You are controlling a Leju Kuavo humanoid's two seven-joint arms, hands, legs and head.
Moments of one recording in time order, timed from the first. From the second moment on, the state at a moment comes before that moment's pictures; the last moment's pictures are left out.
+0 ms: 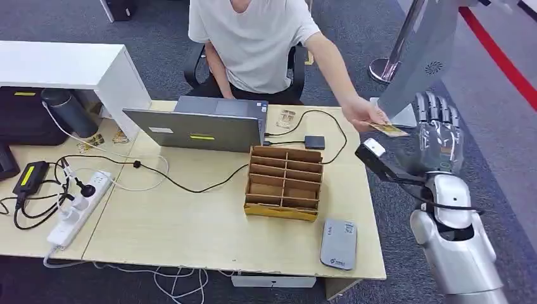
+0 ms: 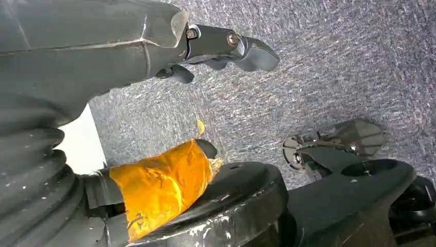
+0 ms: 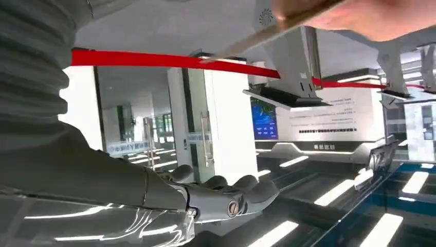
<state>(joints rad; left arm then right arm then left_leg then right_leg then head) -0.06 -0.22 0.98 -0.21 -1.21 -0.04 -0.05 -0.39 -0.27 0.24 -1.48 1.27 -0.22 0.16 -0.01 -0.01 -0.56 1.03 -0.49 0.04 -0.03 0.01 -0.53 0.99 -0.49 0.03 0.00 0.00</state>
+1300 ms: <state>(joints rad) -0.10 -0.22 0.95 -0.21 -1.24 -0.10 0.01 -0.37 -0.27 0.32 -1.50 1.17 -0.31 0.12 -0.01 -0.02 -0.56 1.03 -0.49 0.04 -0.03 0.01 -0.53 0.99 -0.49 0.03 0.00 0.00</state>
